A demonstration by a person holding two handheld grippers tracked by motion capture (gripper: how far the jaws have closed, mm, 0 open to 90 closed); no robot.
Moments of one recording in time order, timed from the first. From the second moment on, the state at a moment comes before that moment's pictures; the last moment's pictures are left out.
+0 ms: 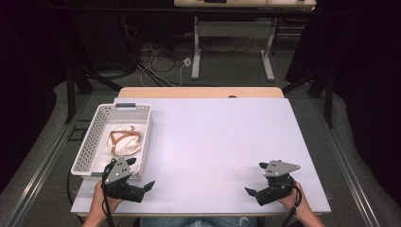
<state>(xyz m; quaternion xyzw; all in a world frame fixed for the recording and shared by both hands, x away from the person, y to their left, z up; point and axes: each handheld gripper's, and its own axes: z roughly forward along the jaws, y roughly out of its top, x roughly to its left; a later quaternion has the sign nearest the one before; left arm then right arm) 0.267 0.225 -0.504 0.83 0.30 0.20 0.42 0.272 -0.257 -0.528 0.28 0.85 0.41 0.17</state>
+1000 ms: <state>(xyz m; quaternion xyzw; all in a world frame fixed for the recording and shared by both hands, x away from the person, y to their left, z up) 0.292 0.239 -0.479 0.83 0.34 0.21 0.39 0.274 -0.257 -0.528 0.28 0.86 0.40 0.17</state>
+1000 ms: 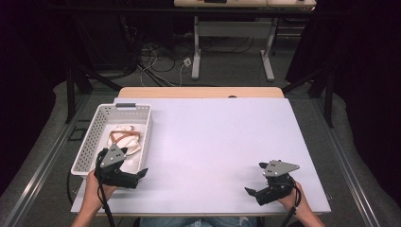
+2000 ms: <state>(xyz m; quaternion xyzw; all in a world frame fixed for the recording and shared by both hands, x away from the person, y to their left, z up) 0.345 0.265 -0.470 0.82 0.40 0.23 0.35 0.275 -0.256 -0.530 0.28 0.86 0.40 0.17</state>
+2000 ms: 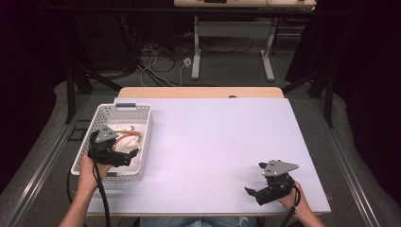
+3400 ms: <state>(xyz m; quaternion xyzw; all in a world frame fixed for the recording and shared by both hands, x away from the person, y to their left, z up) 0.421 0.285 -0.503 0.82 0.48 0.20 0.22 0.275 -0.256 -0.531 0.28 0.86 0.39 0.17</state>
